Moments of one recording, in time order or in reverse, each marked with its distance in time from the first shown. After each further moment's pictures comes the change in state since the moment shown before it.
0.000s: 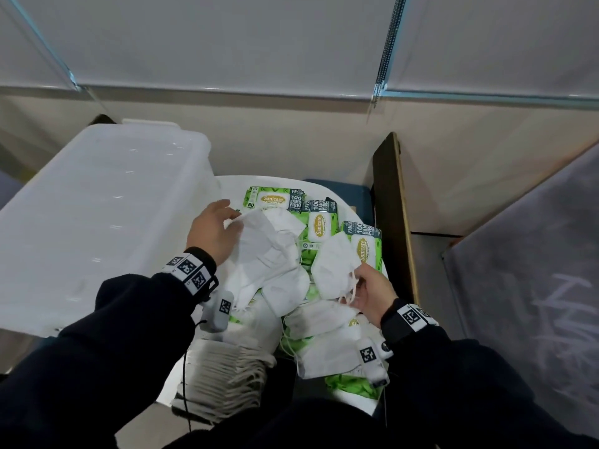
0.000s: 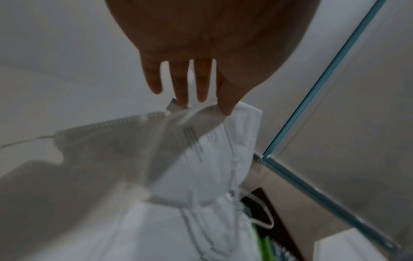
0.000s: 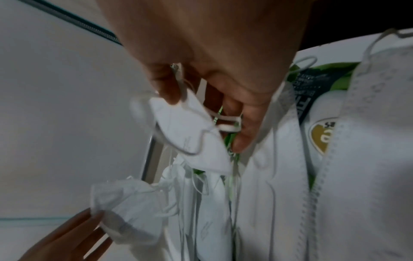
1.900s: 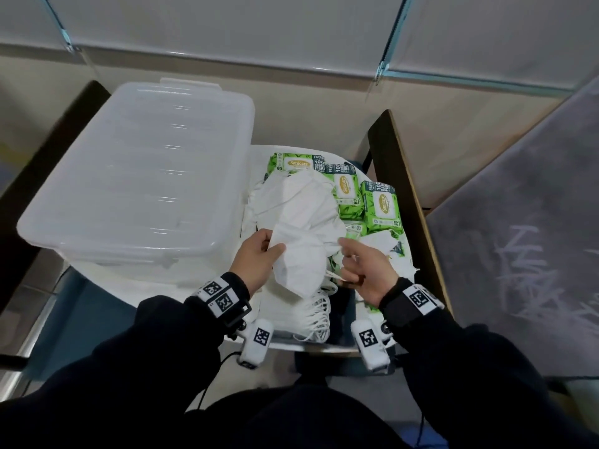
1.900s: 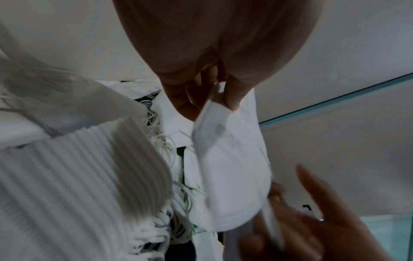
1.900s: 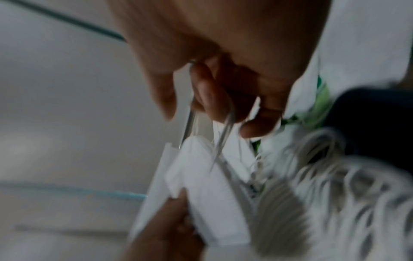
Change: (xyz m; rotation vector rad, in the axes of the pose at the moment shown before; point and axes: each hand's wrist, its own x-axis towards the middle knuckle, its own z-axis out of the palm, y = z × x) left_hand -0.152 -0.094 -0.047 -0.735 -0.419 -0.165; right_hand -0.139 0.099 0.145 -0.067 0.052 -0.116
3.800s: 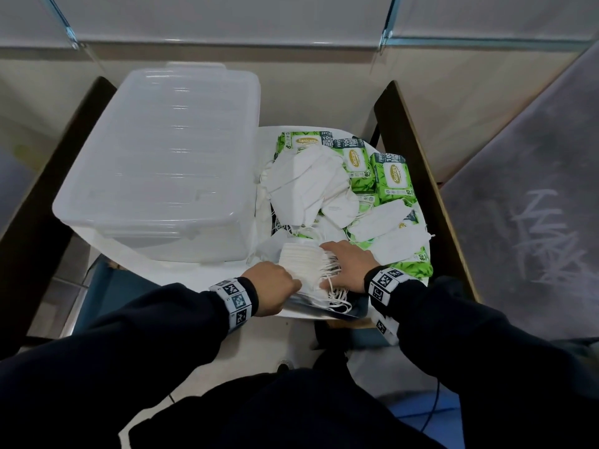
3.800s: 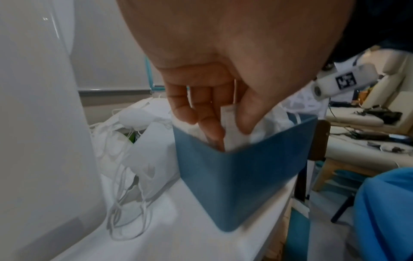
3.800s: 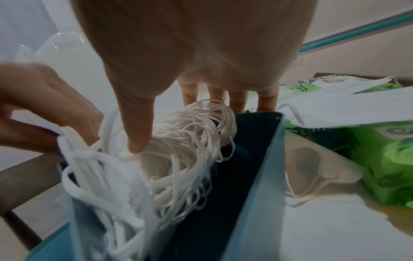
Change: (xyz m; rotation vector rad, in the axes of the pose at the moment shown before) left_hand -0.045 -0.051 -0.019 1.649 -0.704 0.602; right_hand 0.036 0.087 -0.003 -1.605 -0.119 -0.296
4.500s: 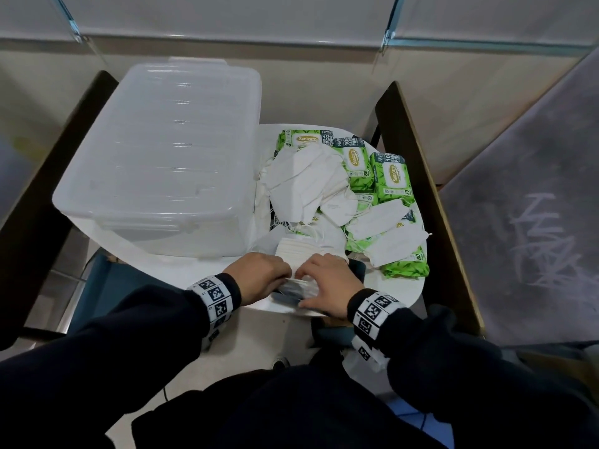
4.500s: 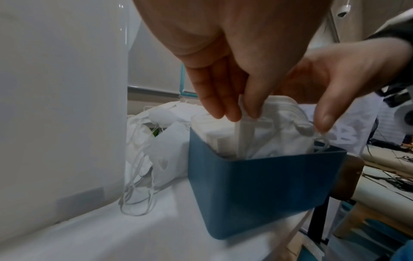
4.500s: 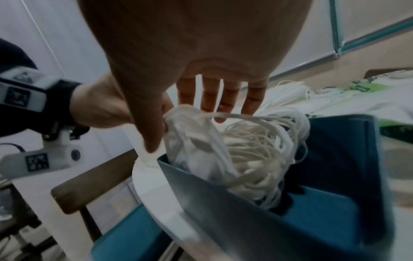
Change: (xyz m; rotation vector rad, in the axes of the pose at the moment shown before) left_hand -0.018 -0.017 0.015 -0.359 0.443 0.018; right_hand -0.041 -0.045 0.018 -0.014 0.144 -0.321
